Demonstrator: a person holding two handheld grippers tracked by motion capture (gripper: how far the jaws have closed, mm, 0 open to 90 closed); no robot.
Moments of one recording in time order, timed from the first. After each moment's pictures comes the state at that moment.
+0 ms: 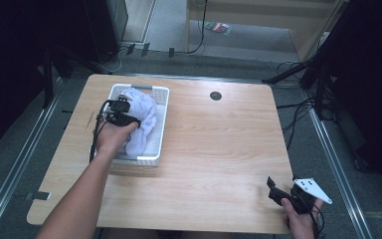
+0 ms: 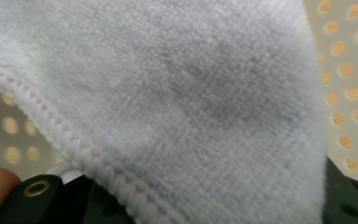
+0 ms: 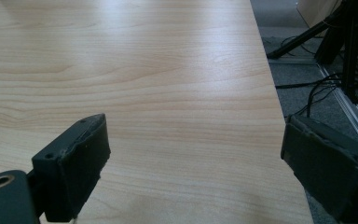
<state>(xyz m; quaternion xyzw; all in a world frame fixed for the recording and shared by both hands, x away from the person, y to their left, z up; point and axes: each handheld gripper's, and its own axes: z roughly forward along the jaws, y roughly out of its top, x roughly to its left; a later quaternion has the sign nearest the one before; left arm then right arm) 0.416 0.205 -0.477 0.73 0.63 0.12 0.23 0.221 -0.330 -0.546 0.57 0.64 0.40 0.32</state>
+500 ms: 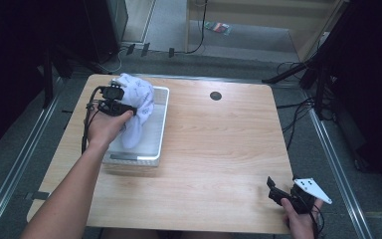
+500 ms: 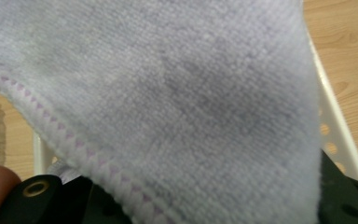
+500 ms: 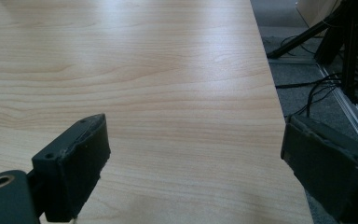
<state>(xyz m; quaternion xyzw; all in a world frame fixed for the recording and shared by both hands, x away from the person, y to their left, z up) 0.406 0.209 -0.418 0.73 0.62 0.16 0.26 0.221 -0.330 -0.546 0.57 0.64 0.40 0.32</state>
